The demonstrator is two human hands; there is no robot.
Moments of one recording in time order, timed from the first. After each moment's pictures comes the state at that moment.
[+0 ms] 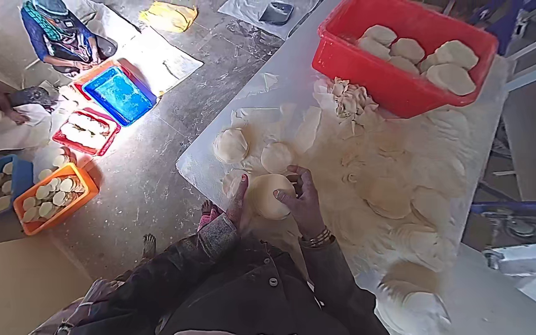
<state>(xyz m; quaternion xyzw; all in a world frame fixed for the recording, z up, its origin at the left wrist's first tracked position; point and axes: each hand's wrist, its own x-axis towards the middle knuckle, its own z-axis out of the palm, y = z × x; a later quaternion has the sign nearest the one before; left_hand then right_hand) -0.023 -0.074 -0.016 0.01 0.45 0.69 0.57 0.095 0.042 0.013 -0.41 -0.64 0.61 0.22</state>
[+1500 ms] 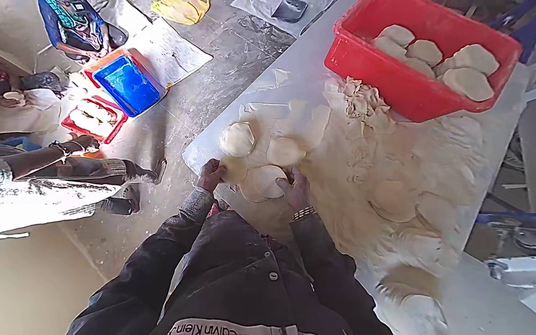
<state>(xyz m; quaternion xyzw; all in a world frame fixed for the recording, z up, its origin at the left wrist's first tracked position) -0.117 -0.100 -0.060 0.03 0.72 0.56 0.41 0.076 0.063 -0.034 -0.47 -0.75 0.47 0.06</state>
